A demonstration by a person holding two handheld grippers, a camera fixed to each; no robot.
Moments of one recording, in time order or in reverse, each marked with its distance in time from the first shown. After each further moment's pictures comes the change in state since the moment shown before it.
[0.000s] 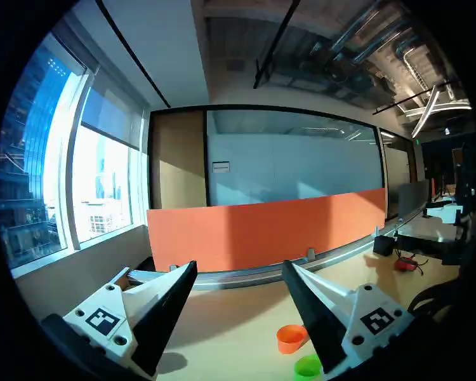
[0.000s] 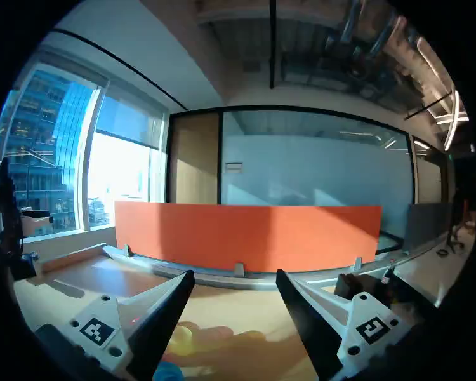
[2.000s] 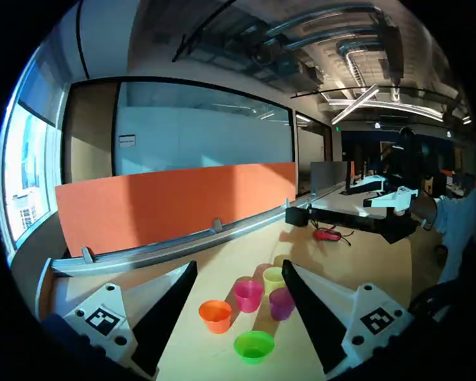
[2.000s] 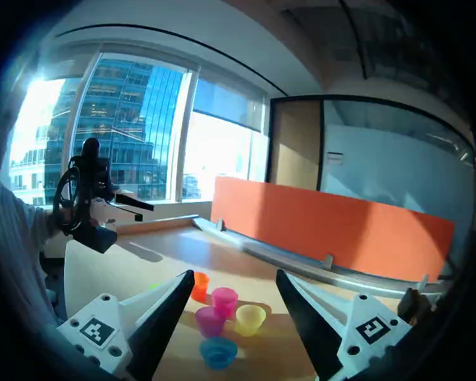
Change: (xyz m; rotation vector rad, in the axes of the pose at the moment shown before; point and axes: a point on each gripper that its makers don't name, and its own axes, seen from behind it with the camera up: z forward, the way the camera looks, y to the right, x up) left arm -0.064 0.106 -0.015 -0.559 -0.137 0.010; right arm -0.040 -0.104 -0.042 0.567 -0.095 -0.122
